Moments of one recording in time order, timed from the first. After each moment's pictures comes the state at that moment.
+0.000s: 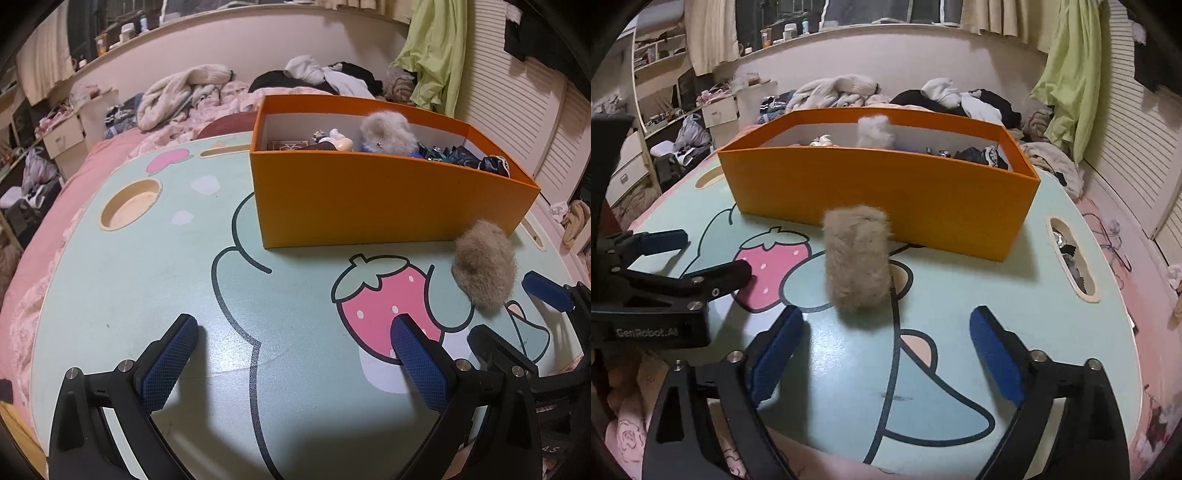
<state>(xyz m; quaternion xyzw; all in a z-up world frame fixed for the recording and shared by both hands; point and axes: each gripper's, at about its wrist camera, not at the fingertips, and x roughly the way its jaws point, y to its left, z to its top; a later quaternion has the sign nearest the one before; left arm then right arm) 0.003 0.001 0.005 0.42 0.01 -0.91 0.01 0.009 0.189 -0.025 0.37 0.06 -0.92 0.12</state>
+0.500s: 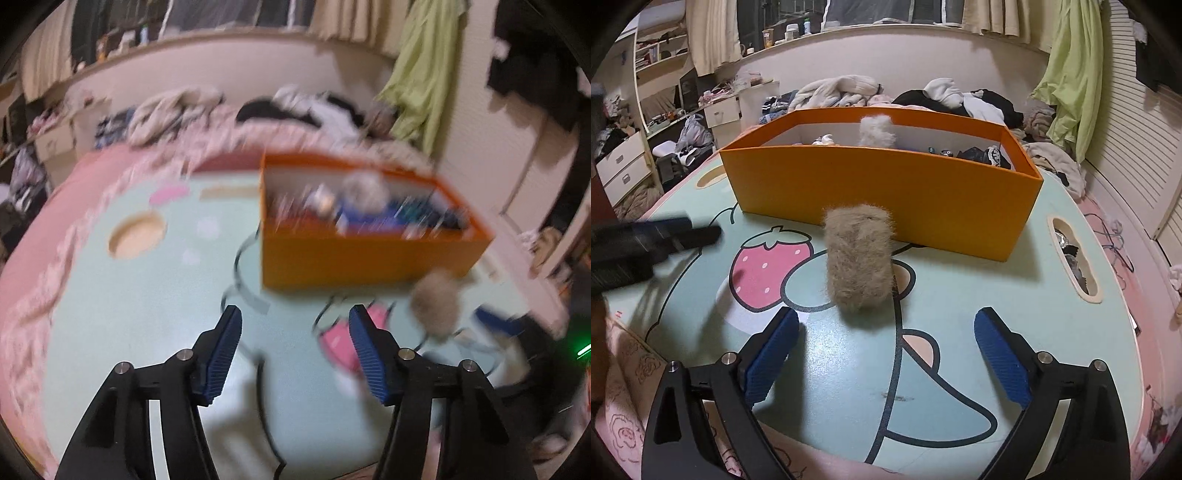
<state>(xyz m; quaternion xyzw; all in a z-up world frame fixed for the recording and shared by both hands) 0.014 -0.015 0.063 0.36 0.05 -0.93 -0.05 0.010 0.187 -0.026 0.38 0.06 -0.92 0.13</state>
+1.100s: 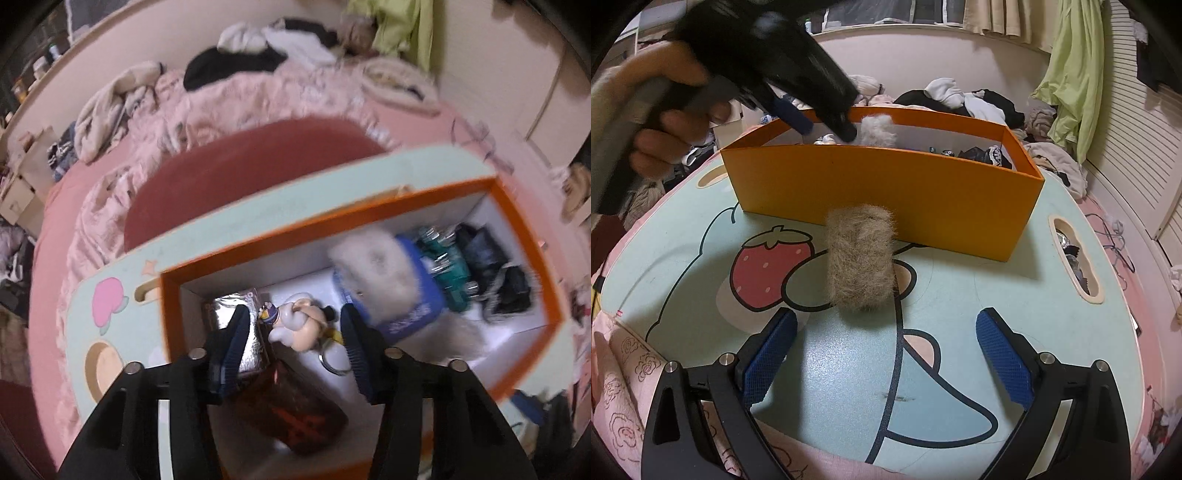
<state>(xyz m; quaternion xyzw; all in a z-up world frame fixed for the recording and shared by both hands) -0.175 0.038 0.049 0.53 -0.09 -0.84 -0.06 0.009 0.187 -0.027 0.38 0.06 -0.92 0.13</state>
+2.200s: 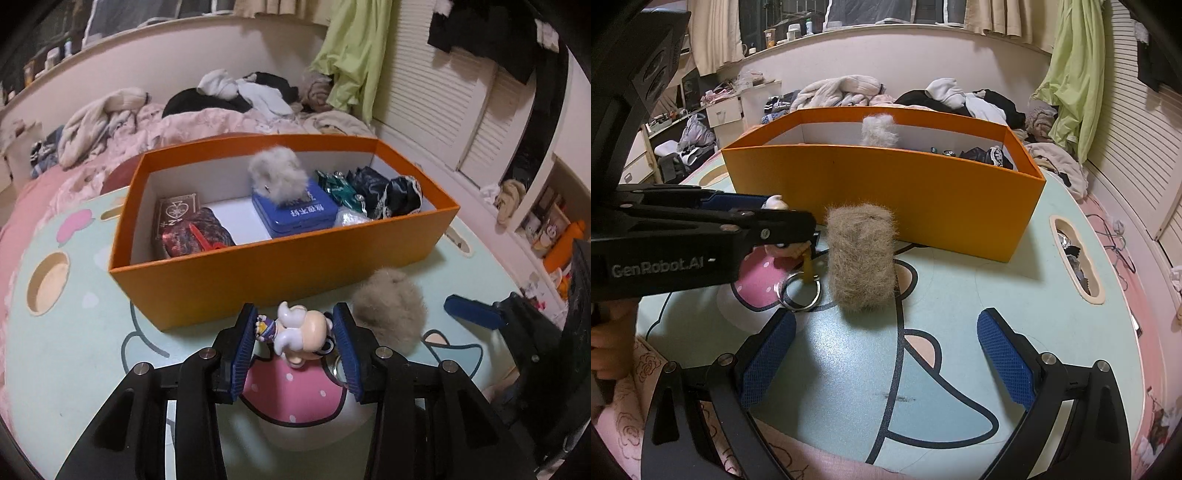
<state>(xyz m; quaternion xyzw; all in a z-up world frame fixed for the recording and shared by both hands) -0.035 0.030 0.033 0.40 0.01 -0.90 -0.15 0.009 0.187 -0.026 0.38 0.06 -0.92 0.13</state>
